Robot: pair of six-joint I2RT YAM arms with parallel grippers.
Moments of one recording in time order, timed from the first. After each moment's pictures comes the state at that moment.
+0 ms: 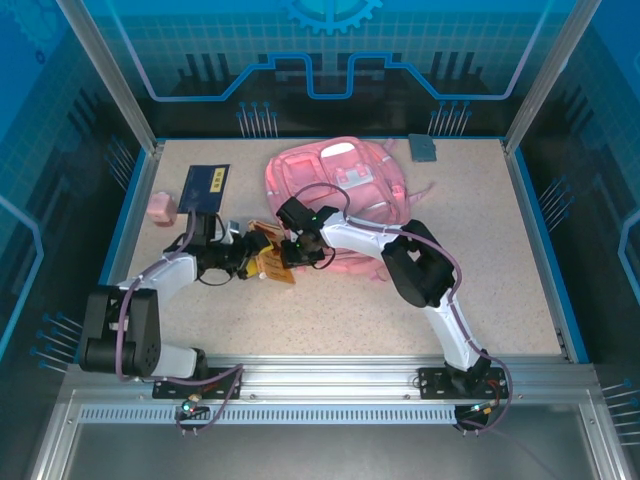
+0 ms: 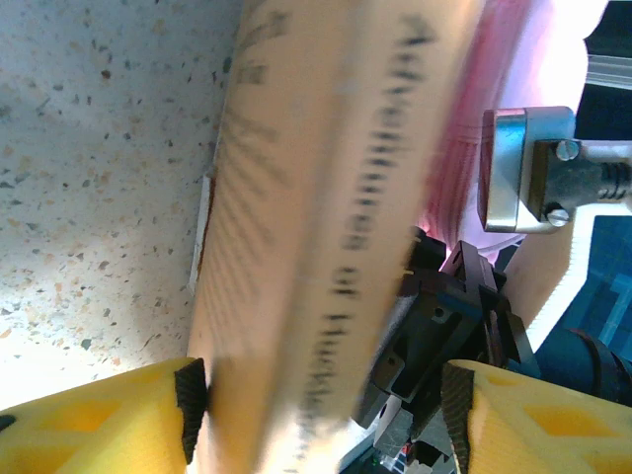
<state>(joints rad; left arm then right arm) -0.02 1.40 0.65 -0.20 0.76 -0.92 0.83 2.23 1.70 -0.68 -0.18 0.59</state>
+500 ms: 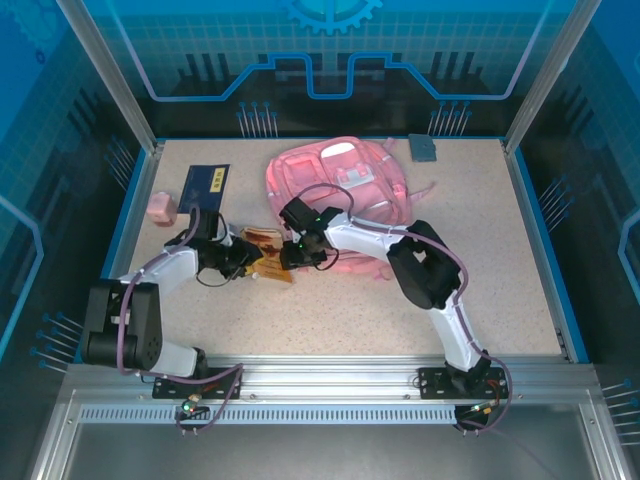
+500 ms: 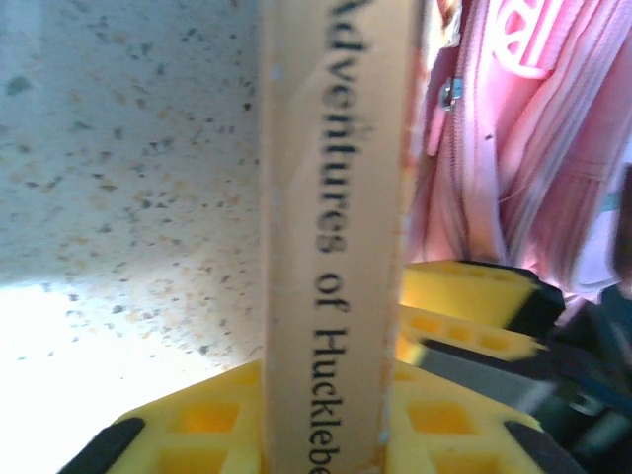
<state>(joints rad) -0.02 1.42 0.70 -0.38 0.60 -0.79 0.82 2.16 1.64 -0.66 -0.20 0.57</state>
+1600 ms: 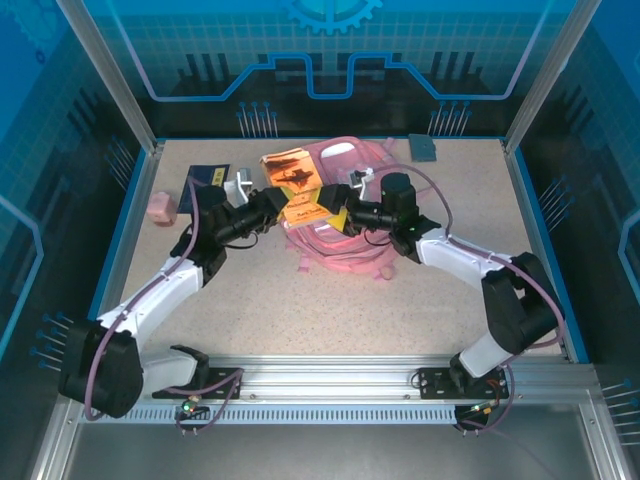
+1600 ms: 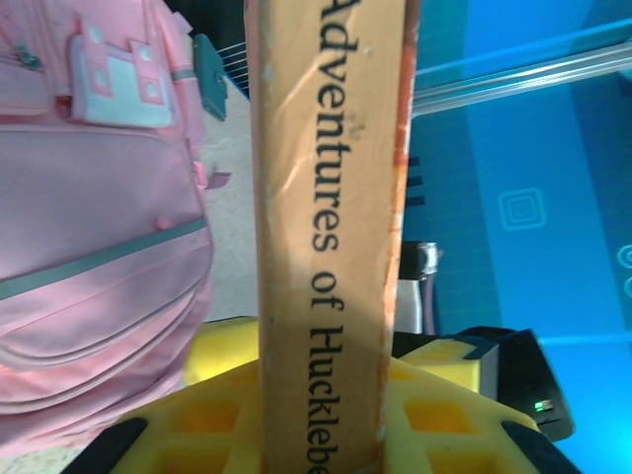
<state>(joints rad) -0.28 1.22 0.76 0.31 0.55 -1.25 0.50 1.59 0.96 0.39 -0.70 1.20</state>
